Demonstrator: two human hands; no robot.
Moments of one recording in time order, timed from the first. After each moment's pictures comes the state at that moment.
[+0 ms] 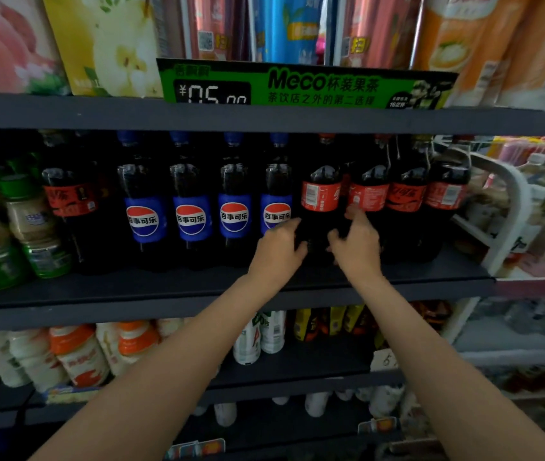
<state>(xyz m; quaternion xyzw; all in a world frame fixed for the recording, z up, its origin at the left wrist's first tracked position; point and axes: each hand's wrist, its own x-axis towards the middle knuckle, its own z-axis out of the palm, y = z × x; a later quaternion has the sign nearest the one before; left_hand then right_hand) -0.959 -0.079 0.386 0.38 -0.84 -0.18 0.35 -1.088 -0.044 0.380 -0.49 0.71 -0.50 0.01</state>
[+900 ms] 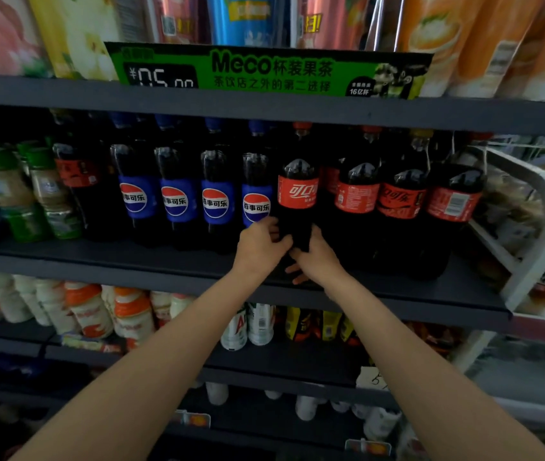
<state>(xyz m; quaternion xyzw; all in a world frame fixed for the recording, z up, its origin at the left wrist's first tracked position) -1.004 -0.063 0.383 0.53 -0.69 -0.25 0.42 -1.115 -0.056 0.366 -0.57 0.63 -0.39 0.36</state>
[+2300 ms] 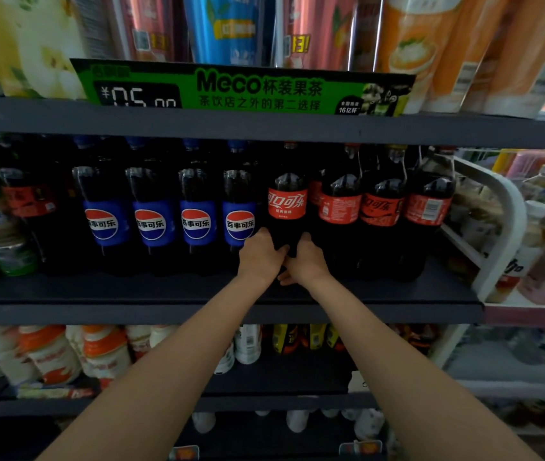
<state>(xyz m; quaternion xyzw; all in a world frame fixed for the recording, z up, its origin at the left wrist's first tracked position) -1.022 -0.095 0.384 0.56 -0.73 -0.23 0.32 -1.108 -0.079 0.377 -0.48 0.71 -0.39 0.33</state>
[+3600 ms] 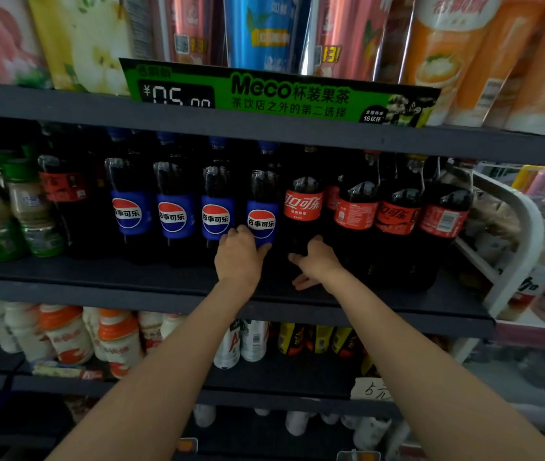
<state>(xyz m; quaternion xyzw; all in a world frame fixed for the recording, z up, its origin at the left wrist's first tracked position) -0.981 -0.089 0.381 0.65 -0.69 -0.07 0.31 -1.104 -0.076 0.393 -0.48 0.73 -0.32 0.38</state>
